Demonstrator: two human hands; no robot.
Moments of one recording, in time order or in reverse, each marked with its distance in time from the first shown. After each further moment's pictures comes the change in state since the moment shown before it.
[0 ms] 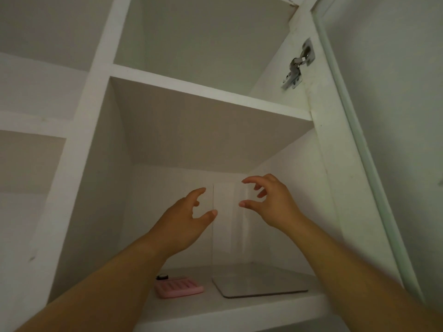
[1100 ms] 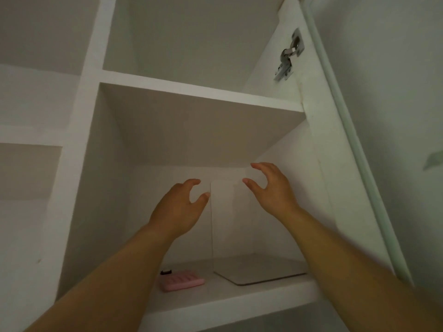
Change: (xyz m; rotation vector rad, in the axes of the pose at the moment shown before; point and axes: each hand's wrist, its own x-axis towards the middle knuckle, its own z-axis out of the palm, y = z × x) left_hand 0.018 0.004 -0.004 0.176 0.151 0.010; right_hand 0.006 0.015 0.005 0.025 0.151 0.004
